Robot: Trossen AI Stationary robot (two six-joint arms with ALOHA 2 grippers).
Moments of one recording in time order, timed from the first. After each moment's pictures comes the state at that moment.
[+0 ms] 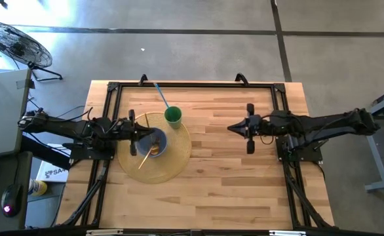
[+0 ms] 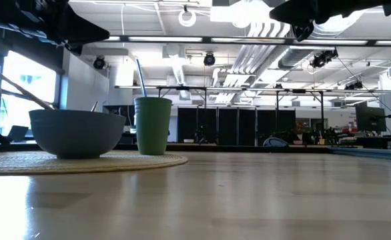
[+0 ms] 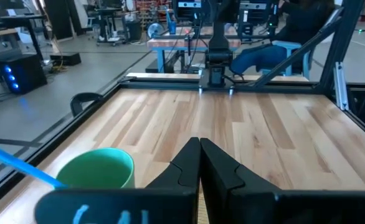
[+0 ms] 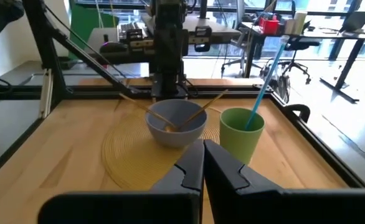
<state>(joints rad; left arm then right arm) -0.16 0.46 0.31 0.07 -0.31 0.00 0.05 0.82 0.57 0.09 0.12 0.00</state>
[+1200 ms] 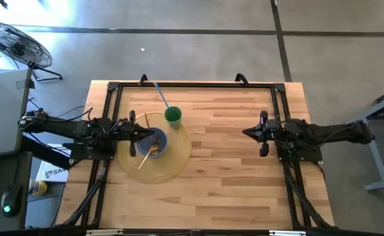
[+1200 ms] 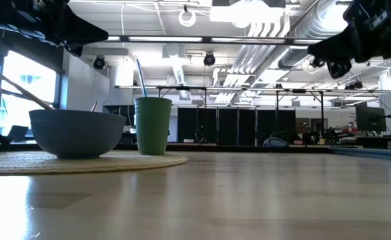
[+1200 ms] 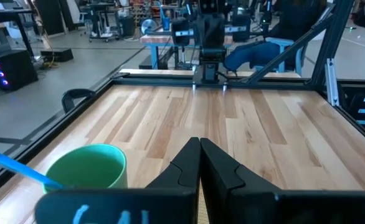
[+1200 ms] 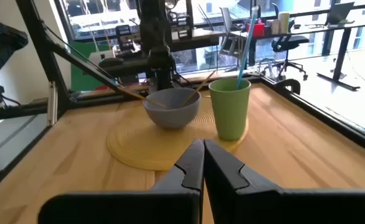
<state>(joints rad) -0.16 0.46 0.32 0.06 -0.28 -0.02 0.05 0.31 0.18 0.06 0.15 0.13</state>
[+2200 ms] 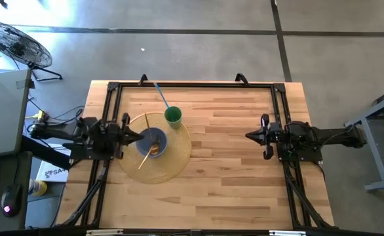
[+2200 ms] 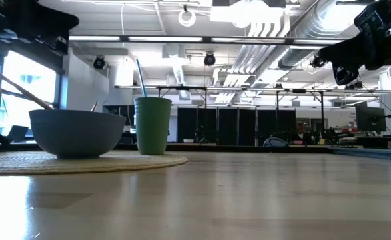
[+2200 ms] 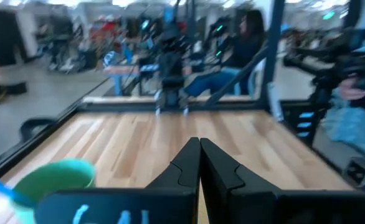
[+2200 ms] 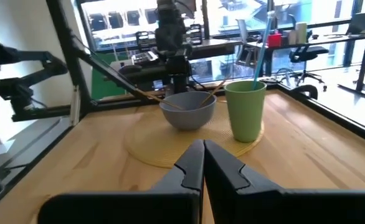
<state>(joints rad) -0.16 0.09 0.22 -0.10 -0.11 0.00 0.05 0.09 0.07 0.00 0.08 0.13</state>
